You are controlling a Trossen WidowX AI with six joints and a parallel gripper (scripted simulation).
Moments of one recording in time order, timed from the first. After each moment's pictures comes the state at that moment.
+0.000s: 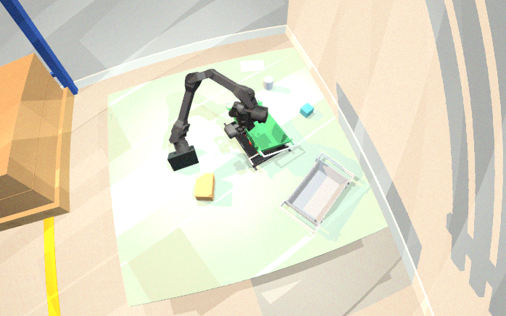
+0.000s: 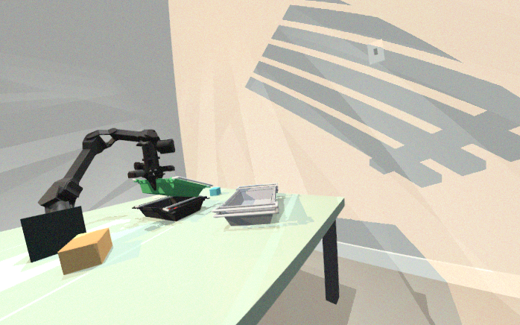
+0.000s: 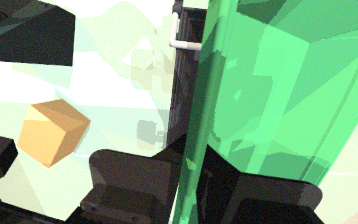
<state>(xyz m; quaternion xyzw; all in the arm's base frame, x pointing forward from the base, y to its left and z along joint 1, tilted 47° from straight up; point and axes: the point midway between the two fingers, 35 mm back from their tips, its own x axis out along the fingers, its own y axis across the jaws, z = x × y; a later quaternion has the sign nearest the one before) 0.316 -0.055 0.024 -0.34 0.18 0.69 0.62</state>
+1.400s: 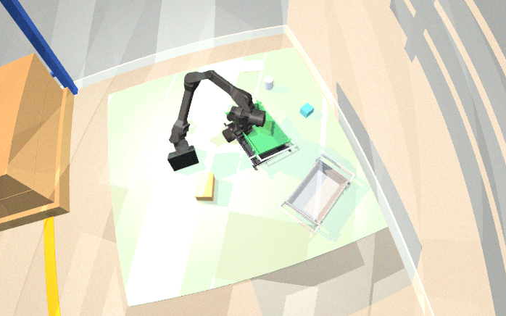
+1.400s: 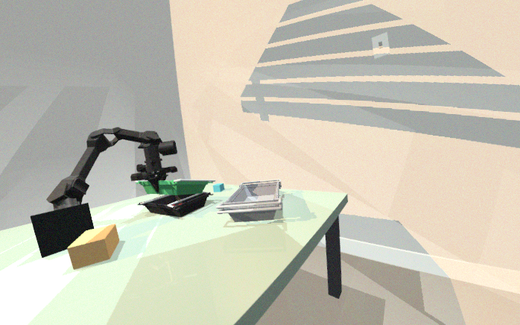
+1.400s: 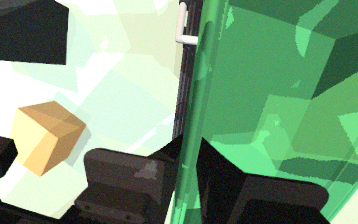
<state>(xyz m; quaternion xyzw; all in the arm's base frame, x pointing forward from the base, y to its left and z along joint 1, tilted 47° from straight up) 0.304 -0.042 0.007 -0.34 0.18 0.69 0.62</state>
